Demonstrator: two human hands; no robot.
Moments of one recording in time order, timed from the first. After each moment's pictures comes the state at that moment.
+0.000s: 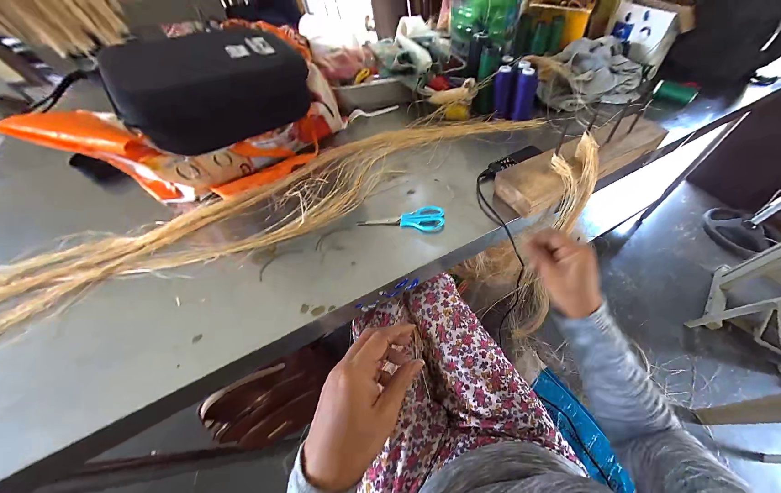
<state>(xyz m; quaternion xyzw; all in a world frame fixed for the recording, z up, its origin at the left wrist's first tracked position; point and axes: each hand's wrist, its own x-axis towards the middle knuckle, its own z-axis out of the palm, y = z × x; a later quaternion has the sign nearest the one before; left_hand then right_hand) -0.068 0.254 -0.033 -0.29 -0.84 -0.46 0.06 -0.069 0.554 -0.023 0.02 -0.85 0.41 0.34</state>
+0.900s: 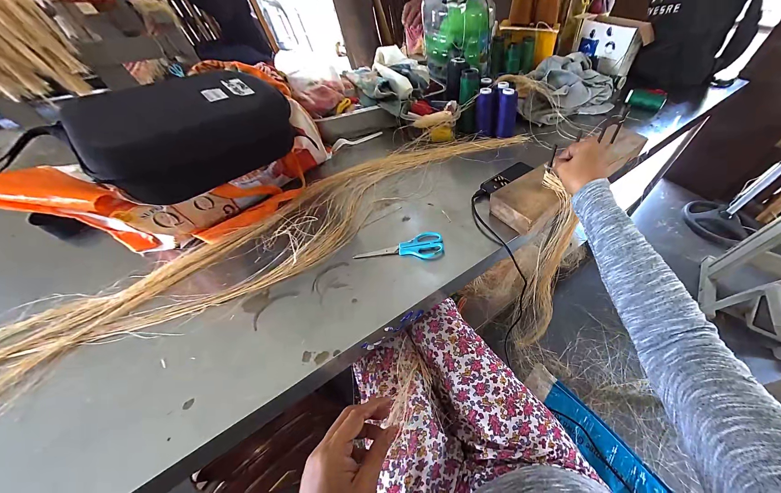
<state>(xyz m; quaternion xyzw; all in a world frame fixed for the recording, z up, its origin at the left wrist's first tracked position) -0.069 0.203 -0.073 -0.23 -0.85 -0.48 0.00 -0.218 0.685 0.042 -0.29 -0.91 0.22 0.21</state>
